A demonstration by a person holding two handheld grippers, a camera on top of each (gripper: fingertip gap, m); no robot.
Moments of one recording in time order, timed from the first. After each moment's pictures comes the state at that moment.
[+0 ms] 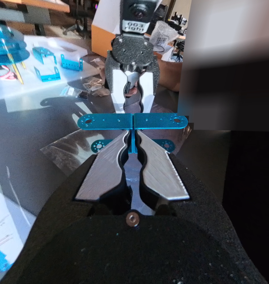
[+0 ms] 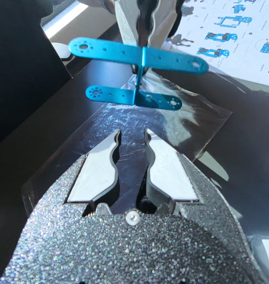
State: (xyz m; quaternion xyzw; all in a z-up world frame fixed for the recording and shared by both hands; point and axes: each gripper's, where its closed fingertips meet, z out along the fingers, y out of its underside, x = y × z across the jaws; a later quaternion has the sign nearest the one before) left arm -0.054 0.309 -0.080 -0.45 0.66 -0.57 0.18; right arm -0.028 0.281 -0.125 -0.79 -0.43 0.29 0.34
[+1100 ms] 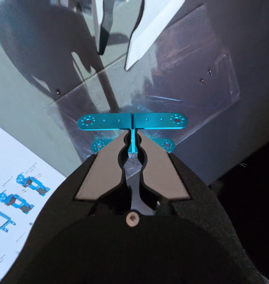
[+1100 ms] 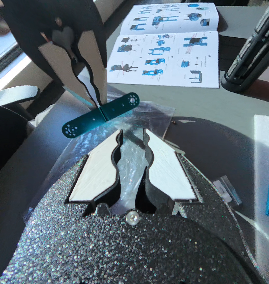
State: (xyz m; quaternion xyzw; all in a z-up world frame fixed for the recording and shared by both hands) left arm -0.050 0.293 -0.107 -0.60 0.76 -0.22 0.09; right arm 0.017 0.304 -0.082 -0.83 -0.30 0.23 0.42
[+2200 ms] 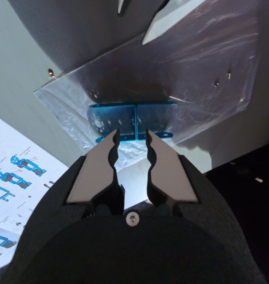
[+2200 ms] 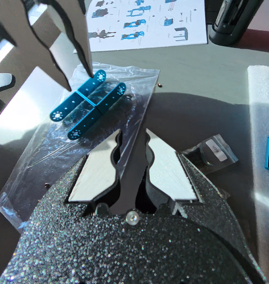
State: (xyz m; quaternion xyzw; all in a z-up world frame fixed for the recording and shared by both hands) left arm -0.043 0.295 -0.115 -0.67 0.73 -0.10 -0.01; right arm 0.057 0.289 -0.129 -0.85 -0.26 0.21 0.40
